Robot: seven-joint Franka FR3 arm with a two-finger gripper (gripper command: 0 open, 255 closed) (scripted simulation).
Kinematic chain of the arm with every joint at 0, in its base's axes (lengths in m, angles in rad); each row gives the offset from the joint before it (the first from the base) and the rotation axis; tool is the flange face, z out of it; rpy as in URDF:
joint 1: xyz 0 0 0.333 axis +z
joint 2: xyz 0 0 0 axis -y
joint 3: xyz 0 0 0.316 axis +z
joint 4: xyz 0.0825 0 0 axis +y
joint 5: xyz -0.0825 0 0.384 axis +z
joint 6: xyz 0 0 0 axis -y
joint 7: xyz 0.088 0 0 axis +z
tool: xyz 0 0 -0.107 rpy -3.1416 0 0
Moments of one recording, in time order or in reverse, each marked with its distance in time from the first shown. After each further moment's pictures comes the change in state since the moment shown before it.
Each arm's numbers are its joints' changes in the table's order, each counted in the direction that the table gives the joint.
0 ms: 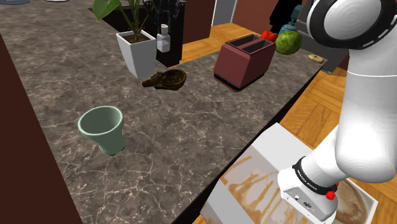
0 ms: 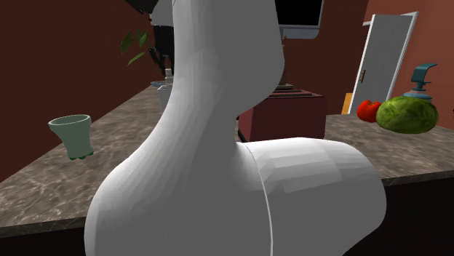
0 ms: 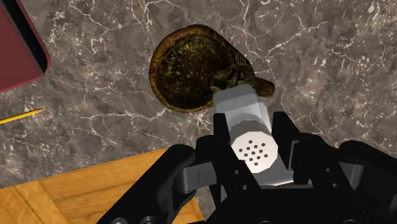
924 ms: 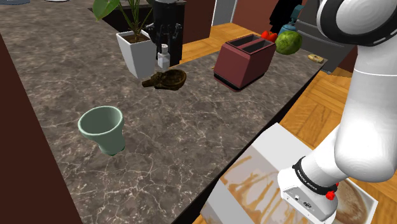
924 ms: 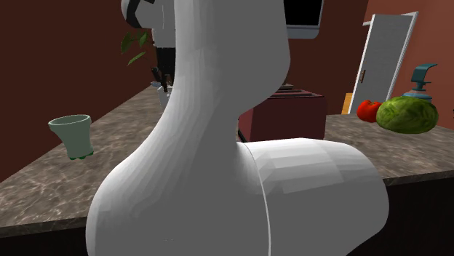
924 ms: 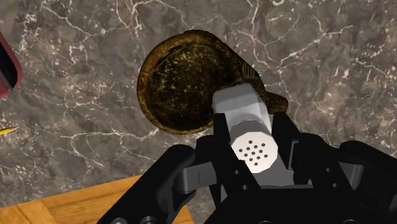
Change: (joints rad) arm -0.028 0.056 0.001 0.278 0.011 0.222 -0.007
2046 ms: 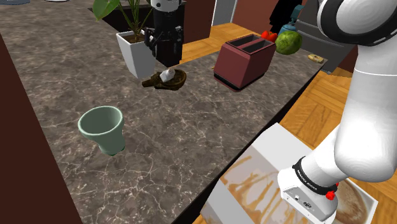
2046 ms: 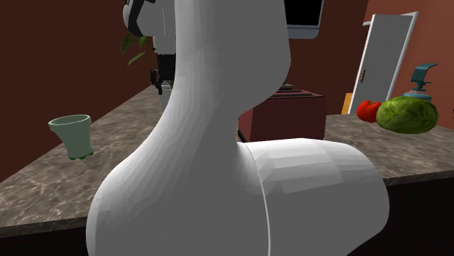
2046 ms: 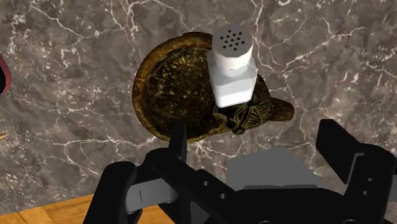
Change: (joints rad) arm -0.005 0.002 -0.001 0.064 0.000 0.062 -0.001
